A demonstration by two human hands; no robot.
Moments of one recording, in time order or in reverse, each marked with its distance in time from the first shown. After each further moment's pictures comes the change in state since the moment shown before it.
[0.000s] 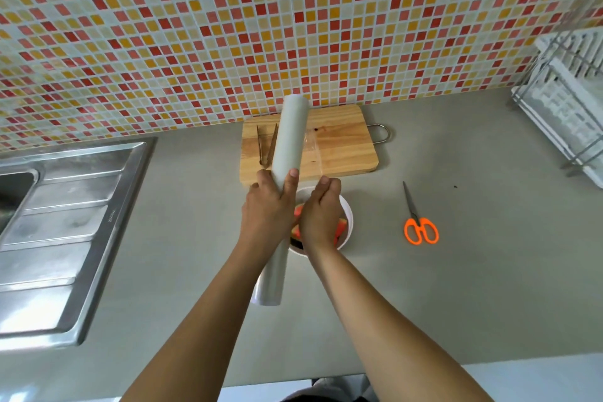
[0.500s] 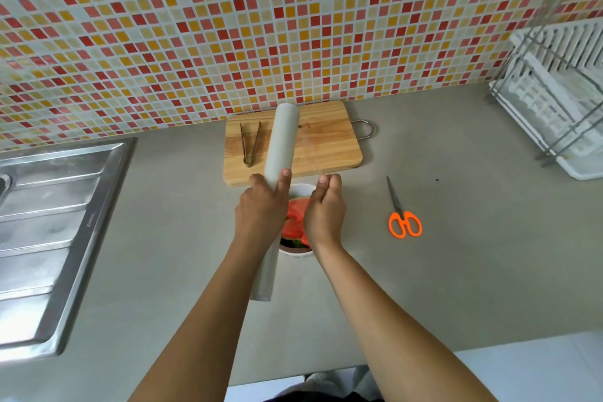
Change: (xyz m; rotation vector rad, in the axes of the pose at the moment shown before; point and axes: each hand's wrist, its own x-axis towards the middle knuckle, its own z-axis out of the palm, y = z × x) left_hand 0.003 0.004 0.018 0.048 -0.064 -0.077; right_hand 0.017 0.016 -0.028 -0.147 0.035 -0.054
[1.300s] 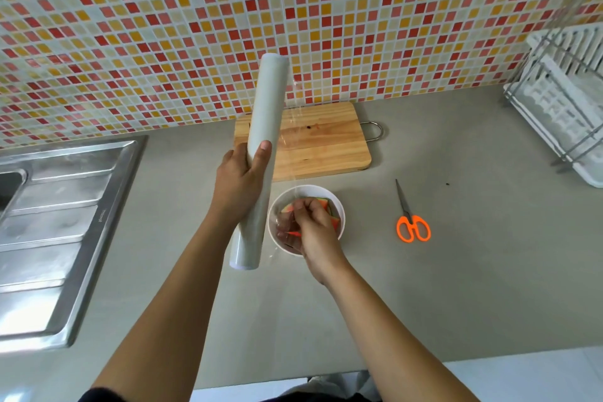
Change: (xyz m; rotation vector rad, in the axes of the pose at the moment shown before) left_hand 0.037 -0.012 -0.041 -0.169 0.098 0.174; right_hand -0.032 -0.010 -0.006 0.564 -0.525 0.454
